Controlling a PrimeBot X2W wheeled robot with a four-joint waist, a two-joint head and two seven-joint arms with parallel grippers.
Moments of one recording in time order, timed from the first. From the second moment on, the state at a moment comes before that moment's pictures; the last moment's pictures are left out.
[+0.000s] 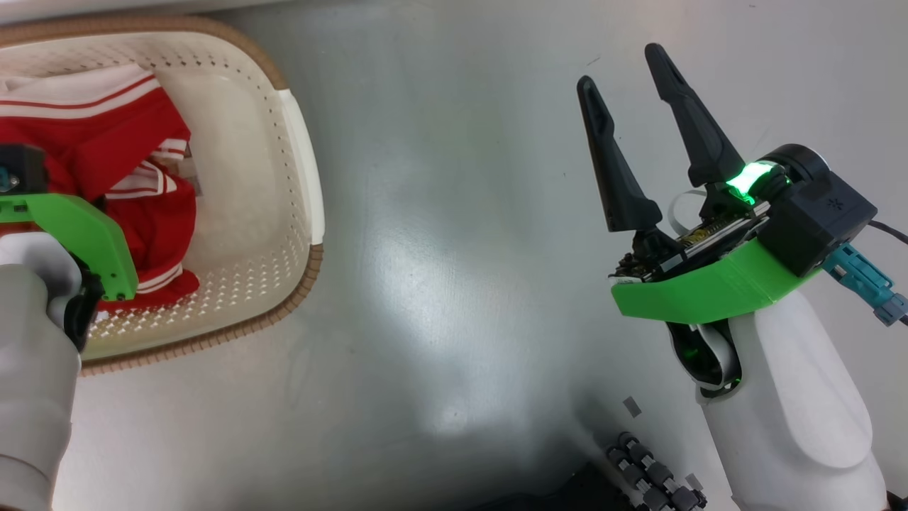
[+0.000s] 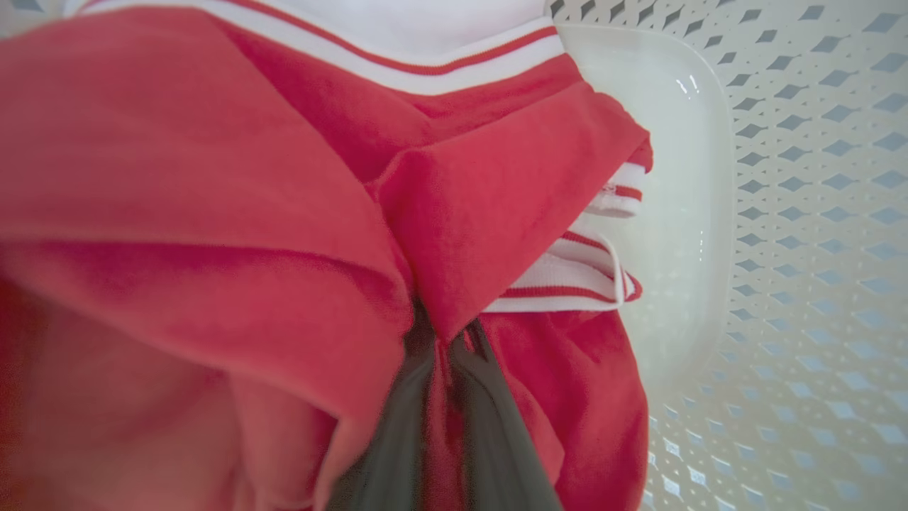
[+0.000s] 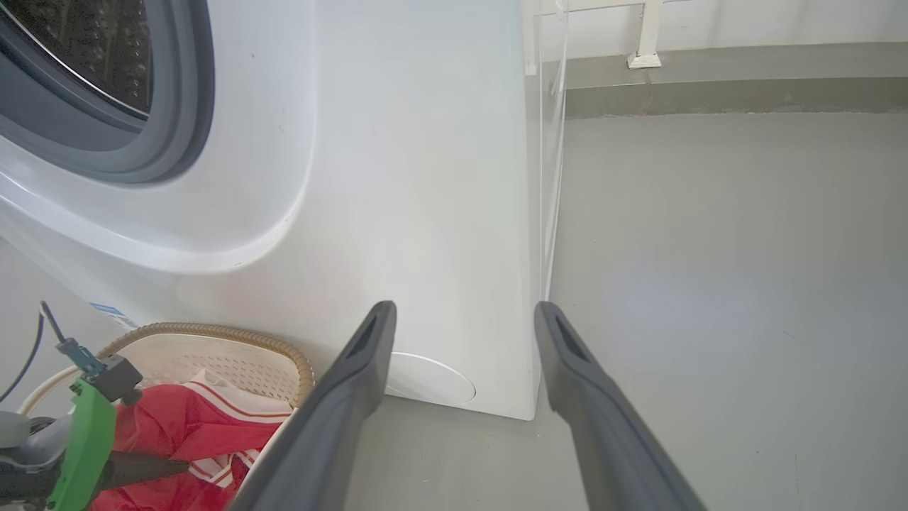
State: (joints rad) left arm -1.08 0.29 -0.47 1.28 -0.50 -0.13 0.07; right arm -0.56 -0.07 0.21 0.01 0.28 0.13 -0.26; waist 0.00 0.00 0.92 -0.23
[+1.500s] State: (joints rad) left arm -0.71 0.28 -0.56 0.96 -0.70 -0.13 -0.25; right arm -0.42 -0.12 0.21 0.12 0.32 0.13 -0.26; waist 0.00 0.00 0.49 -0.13
